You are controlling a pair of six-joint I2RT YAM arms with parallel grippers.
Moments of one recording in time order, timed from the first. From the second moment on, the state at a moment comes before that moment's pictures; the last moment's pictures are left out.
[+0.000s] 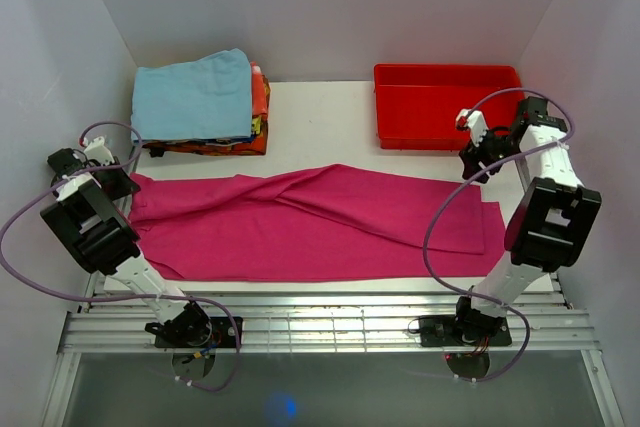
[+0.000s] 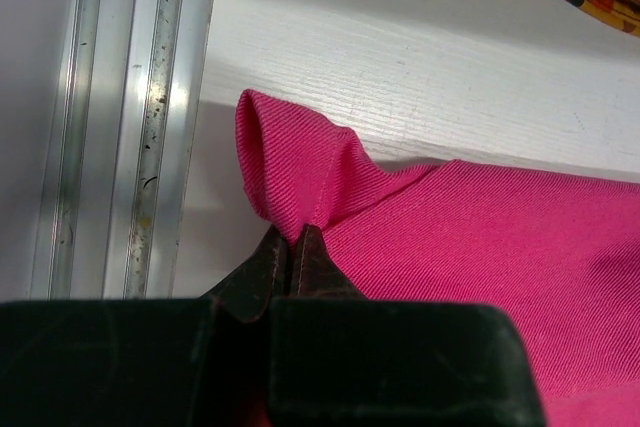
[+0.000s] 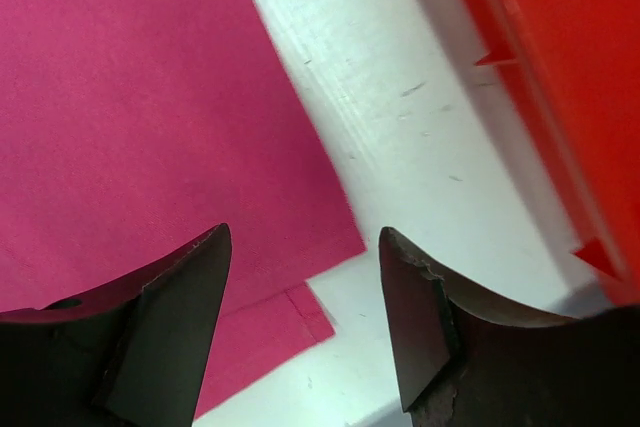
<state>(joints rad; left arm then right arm) 0.72 1.86 1.23 -0.35 0.57 0.28 -0.26 1.70 1.42 -0.94 -0.59 -1.22</state>
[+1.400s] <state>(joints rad) 0.72 1.86 1.23 -0.45 0.60 0.35 -0.35 1.59 1.31 -0.91 -0.52 -1.38</state>
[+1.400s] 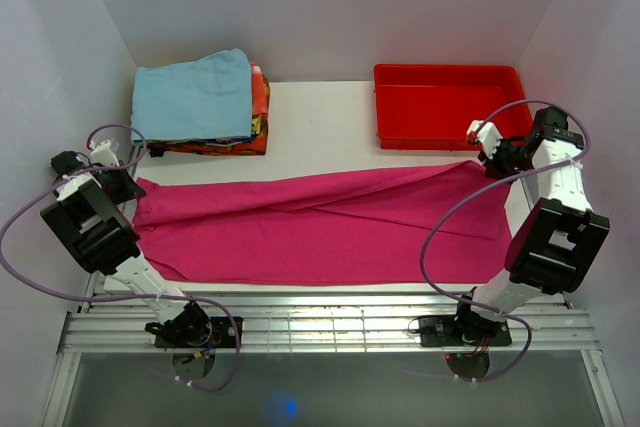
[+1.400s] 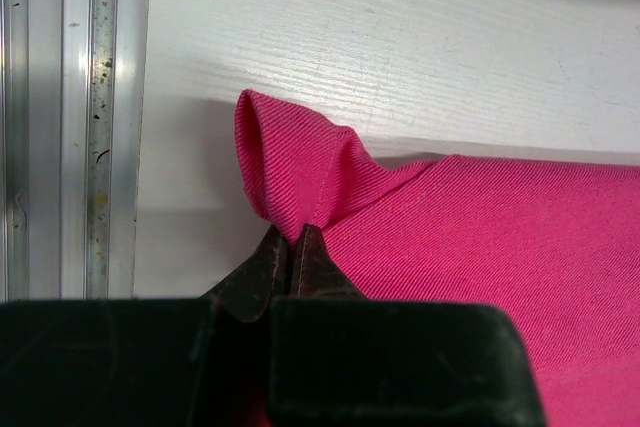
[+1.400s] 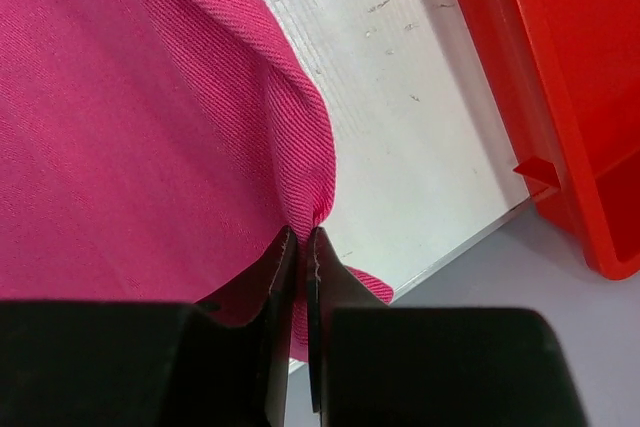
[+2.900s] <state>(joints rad) 0.68 2.10 1.52 -0.62 0.62 0.31 -0.35 1.59 0.90 -0.34 -0.35 -1.56</state>
